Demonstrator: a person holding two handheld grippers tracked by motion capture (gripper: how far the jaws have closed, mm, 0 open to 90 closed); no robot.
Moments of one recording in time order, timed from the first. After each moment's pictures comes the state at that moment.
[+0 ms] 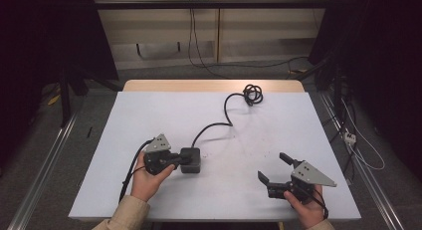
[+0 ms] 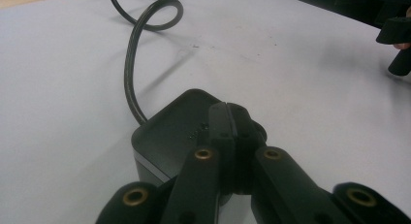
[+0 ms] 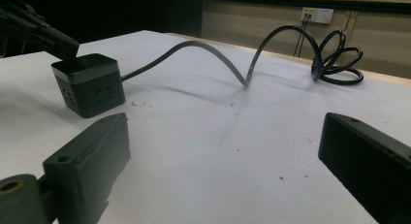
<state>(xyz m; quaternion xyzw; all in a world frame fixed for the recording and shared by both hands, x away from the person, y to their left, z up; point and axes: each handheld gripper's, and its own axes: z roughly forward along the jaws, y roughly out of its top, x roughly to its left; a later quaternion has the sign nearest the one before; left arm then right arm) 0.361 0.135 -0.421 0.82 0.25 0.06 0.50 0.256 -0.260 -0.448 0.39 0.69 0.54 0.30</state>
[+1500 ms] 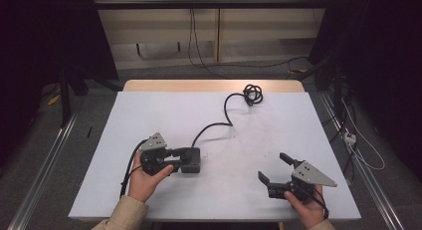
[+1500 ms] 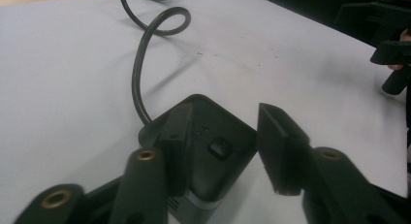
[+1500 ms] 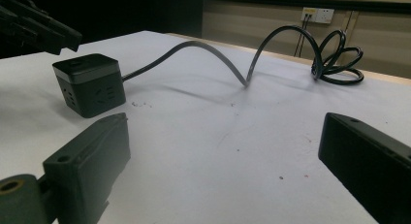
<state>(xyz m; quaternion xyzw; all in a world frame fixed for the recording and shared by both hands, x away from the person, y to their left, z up) 0.358 0.142 -0.413 0.81 0.29 0.05 0.51 0.256 -0.261 -0.448 0.39 0.69 0.54 0.30</state>
